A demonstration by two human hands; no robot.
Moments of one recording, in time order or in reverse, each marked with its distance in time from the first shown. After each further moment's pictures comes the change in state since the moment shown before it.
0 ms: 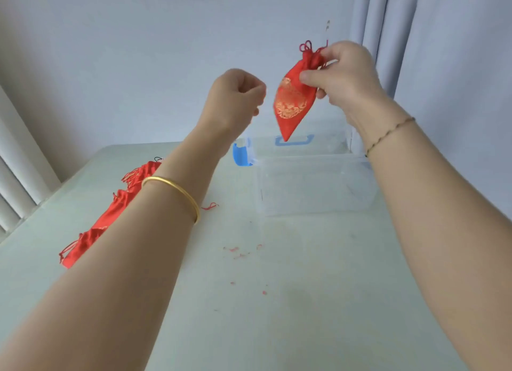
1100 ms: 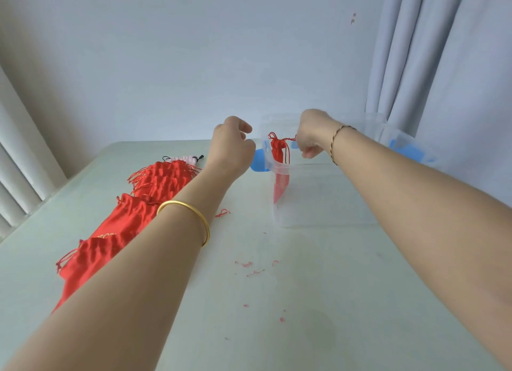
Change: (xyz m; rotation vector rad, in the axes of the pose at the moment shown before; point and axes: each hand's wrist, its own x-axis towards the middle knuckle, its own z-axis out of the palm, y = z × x) left_hand 0.020 -0.095 0.005 0.310 0.071 -0.166; right_hand 0.034 0.059 0.095 -0.668 -0.481 0.373
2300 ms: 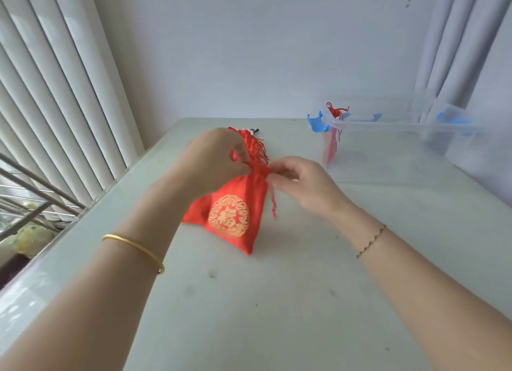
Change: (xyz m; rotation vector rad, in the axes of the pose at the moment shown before) left_hand -0.155 -0.030 -0.156 0.449 -0.188 0.182; right_hand -0.214 -0.033 0.112 0.736 -0.137 -0.601
